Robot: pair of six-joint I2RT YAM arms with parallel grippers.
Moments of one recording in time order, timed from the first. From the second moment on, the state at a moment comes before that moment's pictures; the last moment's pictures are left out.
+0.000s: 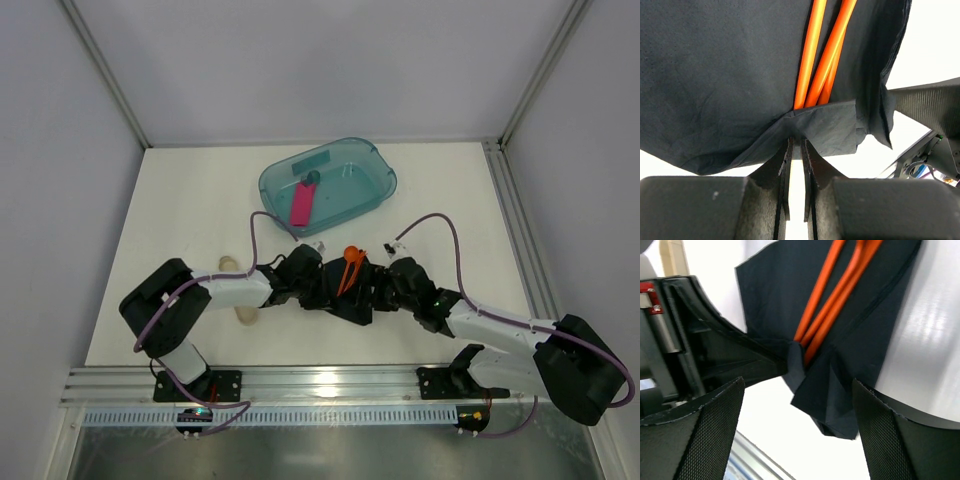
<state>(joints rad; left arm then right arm) -0.86 1.64 0.75 0.01 0.18 -0.90 0.73 1.12 0.37 0.13 -0.09 0.83</state>
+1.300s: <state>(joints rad) -0.87 1.64 0.76 0.00 0.17 -0.92 0.73 0.96 0.32 -0.03 0.06 0.77</state>
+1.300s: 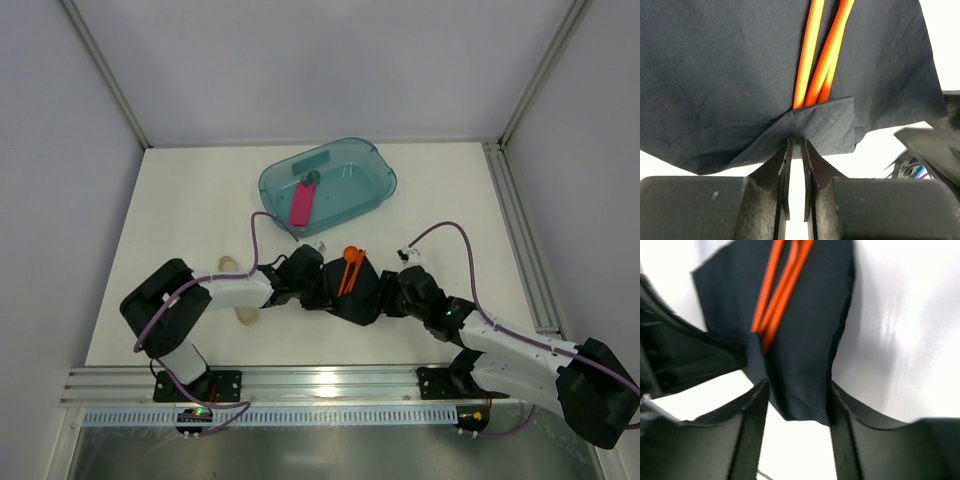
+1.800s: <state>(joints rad) -0.89 1.64 0.79 -0.03 0.16 -0.92 0.73 0.99 0.34 -0.11 0.11 0.79</state>
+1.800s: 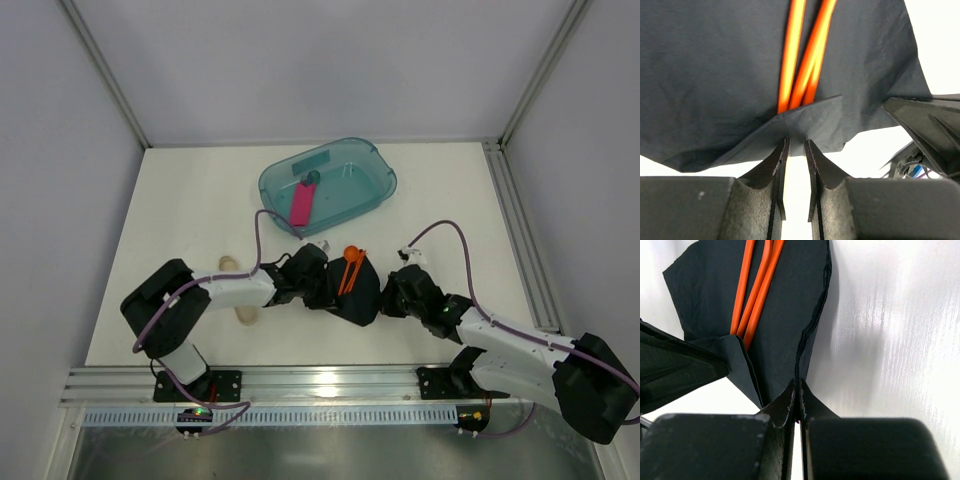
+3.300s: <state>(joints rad) -0.90 1.66 0.84 -0.04 0.17 -0.92 0.72 1.06 0.42 -0.01 0.04 0.89</state>
